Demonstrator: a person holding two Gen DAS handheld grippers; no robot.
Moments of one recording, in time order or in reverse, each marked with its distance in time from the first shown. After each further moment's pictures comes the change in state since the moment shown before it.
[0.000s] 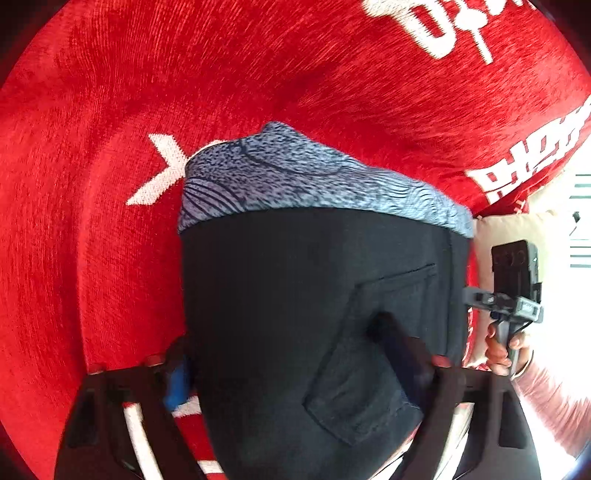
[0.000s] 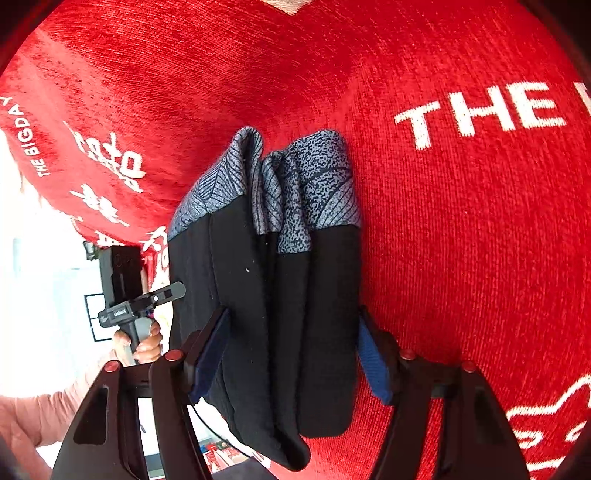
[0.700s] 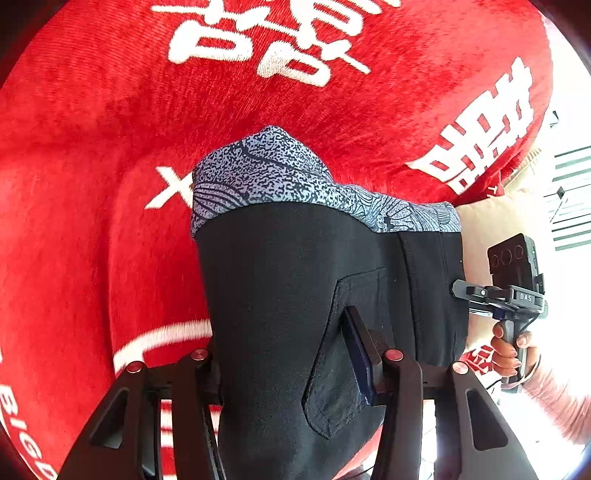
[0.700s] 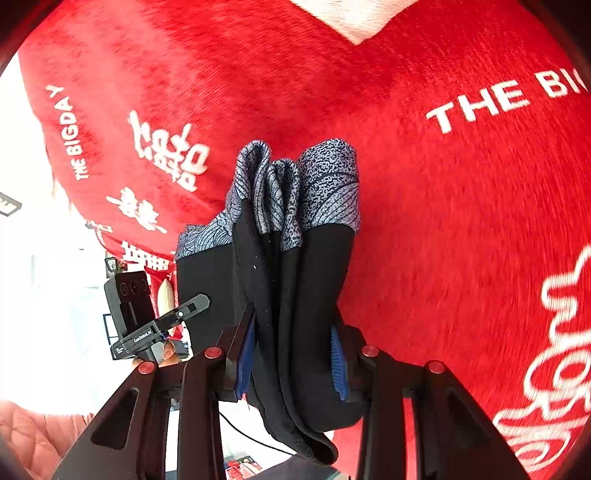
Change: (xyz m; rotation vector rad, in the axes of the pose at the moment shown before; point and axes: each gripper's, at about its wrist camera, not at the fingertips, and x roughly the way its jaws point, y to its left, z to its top) left arm -0.074 -0.053 -0.056 0.091 -0.113 0.058; right arm -0.037 0.053 -0.056 0.033 -0.085 0.089
